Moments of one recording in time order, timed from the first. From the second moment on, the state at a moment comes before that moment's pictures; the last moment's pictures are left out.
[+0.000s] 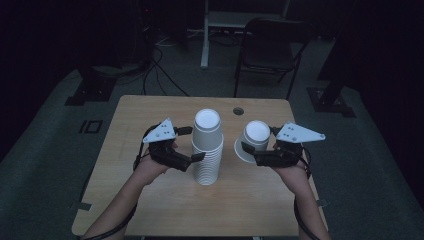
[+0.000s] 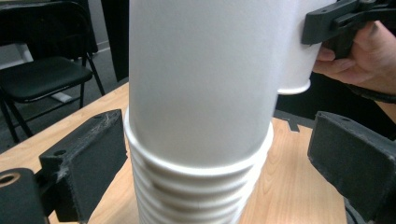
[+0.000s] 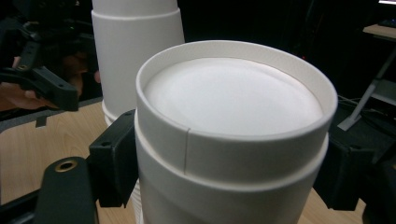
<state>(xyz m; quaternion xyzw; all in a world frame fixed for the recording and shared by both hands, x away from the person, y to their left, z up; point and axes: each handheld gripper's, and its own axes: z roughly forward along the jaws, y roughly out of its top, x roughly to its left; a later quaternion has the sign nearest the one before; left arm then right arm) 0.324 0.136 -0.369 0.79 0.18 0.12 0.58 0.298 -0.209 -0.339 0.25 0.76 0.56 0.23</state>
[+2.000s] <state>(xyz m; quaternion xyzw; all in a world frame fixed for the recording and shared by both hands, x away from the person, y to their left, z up) 0.269 0.067 -0.445 0.80 0.13 0.01 0.59 0.268 -0.204 -0.398 0.22 0.72 0.63 0.19</state>
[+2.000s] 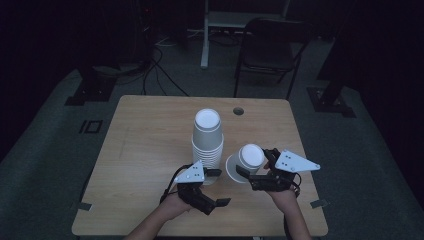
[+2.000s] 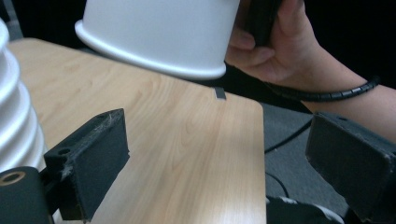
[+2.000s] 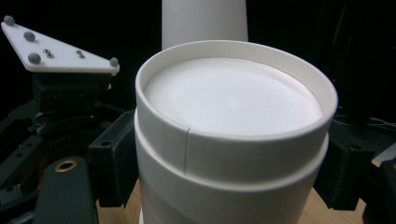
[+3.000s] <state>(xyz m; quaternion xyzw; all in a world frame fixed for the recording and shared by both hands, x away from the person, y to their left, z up) 0.273 0.053 -0.432 0.72 0.08 0.00 0.69 0.255 -0.203 -0.379 0.18 0.69 0.67 0.19</state>
